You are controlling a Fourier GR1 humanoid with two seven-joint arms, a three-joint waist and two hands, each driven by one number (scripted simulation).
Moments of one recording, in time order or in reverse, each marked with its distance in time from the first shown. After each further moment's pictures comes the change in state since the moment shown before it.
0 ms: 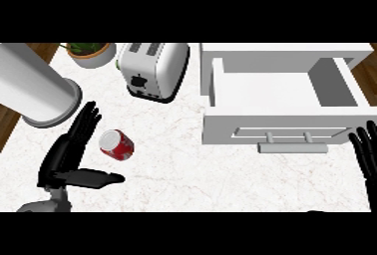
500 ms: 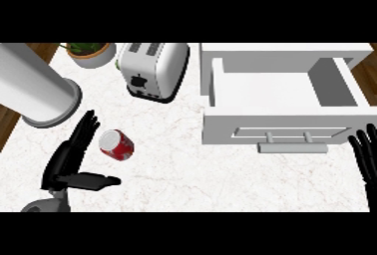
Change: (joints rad) left arm -0.013 0.029 0.038 0.208 -0.031 -0.026 -0.171; right arm 0.022 0.023 0.005 -0.019 0.019 0.009 -0.007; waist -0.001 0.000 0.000
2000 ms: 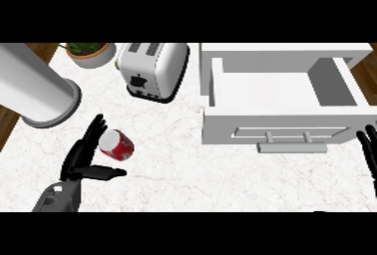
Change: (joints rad) left arm -0.227 0.042 0.057 0.595 -0.039 0.024 -0.299; right arm -0.045 0.007 -0.044 -0.035 -0.014 0.019 0.065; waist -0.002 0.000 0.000
